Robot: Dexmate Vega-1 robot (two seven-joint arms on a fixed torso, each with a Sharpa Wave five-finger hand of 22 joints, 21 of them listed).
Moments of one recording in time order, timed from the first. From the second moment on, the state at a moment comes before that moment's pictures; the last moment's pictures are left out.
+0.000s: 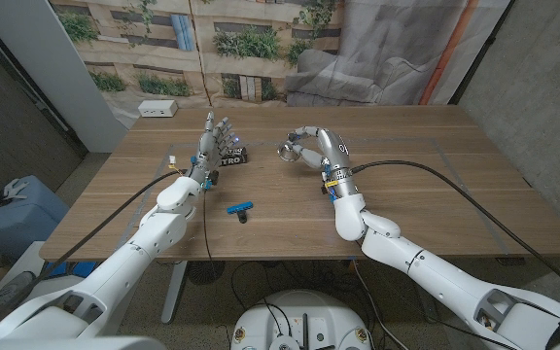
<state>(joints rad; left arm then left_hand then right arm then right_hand) 0.84 0.51 0.37 -1.30 -0.65 -0.29 -0.03 0.00 0.04 0.04 0.13 0.31 0.06 -0.22 0.21 0.23 0.12 -0.15 0.21 0.20 0.15 -0.04 0.19 0.19 0.26 0.02 0.20 0.18 -0.79 -0.42 -0.76 -1.44 -0.57 0.22 -0.84 1.10 0.02 0.26 -0.17 0.21 0.98 -0.19 0.44 0.20 1.17 -0.22 0.22 0.23 0.75 -0.08 0.40 0.30 0.65 -0.06 0.22 0.18</state>
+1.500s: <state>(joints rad) 0.84 0.51 0.37 -1.30 -0.65 -0.29 -0.03 0.00 0.04 0.04 0.13 0.31 0.06 -0.22 0.21 0.23 0.12 -0.15 0.21 0.20 0.15 -0.04 0.19 0.19 0.26 0.02 0.20 0.18 -0.87 -0.48 -0.64 -1.71 -0.12 -0.01 -0.39 1.05 0.04 0.21 -0.12 0.20 0.99 -0.16 0.44 0.20 1.18 -0.21 0.22 0.24 0.75 -0.08 0.41 0.29 0.65 -0.06 0.22 0.18</state>
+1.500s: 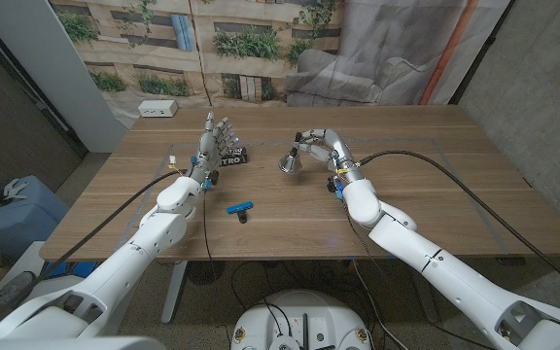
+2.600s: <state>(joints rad) 0.84 0.51 0.37 -1.30 -0.65 -0.29 -0.03 0.00 0.04 0.04 0.13 0.31 0.06 -0.22 0.21 0.23 0.12 -0.15 0.21 0.20 0.15 -0.04 0.19 0.19 0.26 0.02 0.20 0.18 -0.84 -0.57 -0.60 -1.87 0.19 -0.30 -0.18 1.01 0.05 0.20 -0.12 0.20 0.99 -0.15 0.44 0.20 1.19 -0.21 0.23 0.24 0.77 -0.08 0.40 0.29 0.65 -0.06 0.22 0.18</state>
